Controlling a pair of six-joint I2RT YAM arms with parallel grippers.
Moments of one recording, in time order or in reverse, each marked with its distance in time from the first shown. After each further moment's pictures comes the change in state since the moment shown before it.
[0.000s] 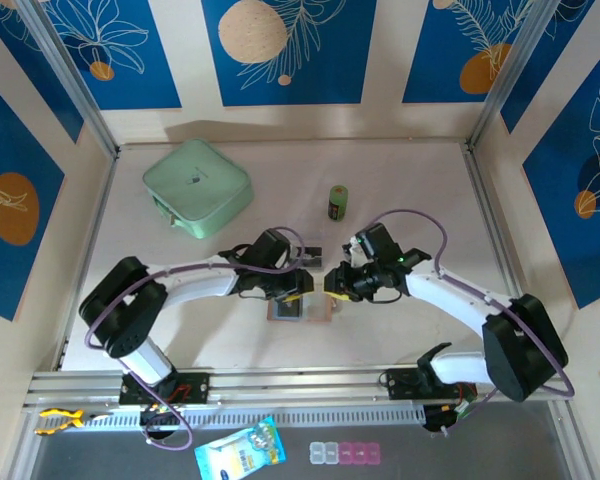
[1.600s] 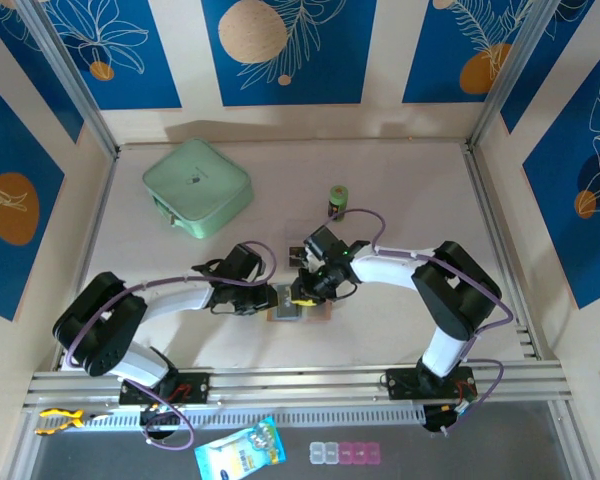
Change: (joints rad) left arm 0.085 -0.109 -0.203 -0.051 -0.071 0.089; right arm 0.177 0.390 0.193 0.097 0.041 0.033
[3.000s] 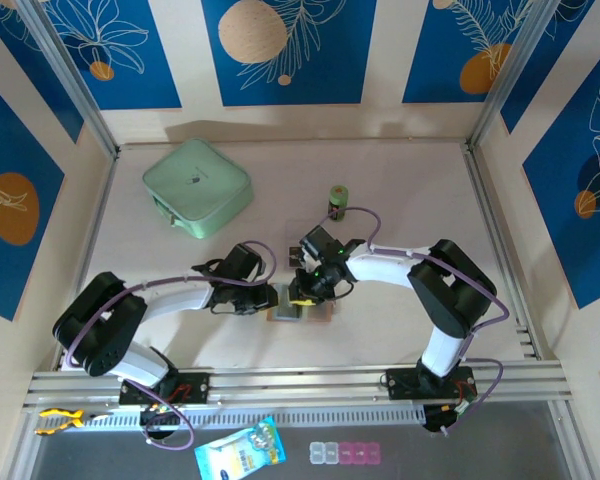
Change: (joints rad) left arm 0.001 0.000 0.000 0.003 0.000 0.000; right arm 0.015 0.025 0.034 -0.048 0.048 -0.032
